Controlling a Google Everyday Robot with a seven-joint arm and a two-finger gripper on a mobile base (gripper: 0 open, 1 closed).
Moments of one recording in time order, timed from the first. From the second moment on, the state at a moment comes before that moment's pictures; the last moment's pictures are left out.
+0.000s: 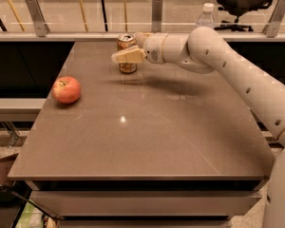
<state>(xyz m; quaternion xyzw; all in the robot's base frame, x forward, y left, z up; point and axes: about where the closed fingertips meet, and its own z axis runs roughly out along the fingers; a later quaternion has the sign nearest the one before) 0.761 0.042 0.897 -0.41 0.65 0.30 0.57</state>
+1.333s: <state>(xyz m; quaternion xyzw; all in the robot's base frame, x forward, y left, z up) 0.759 0.054 0.896 -0.41 0.64 0.30 0.57</state>
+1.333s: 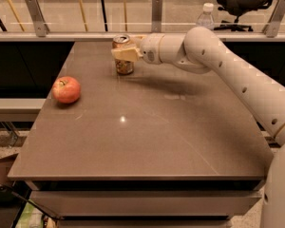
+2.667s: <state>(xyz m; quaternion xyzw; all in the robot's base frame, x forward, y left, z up) 0.732 0.025 0.903 -0.41 0.68 0.27 0.55</state>
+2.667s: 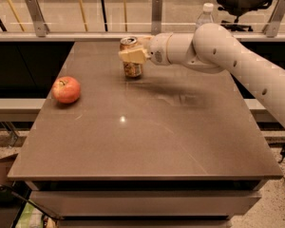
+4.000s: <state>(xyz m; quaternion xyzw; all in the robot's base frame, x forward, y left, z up) 0.711 -0.033 0.947 -0.42 0.78 0.15 0.45</state>
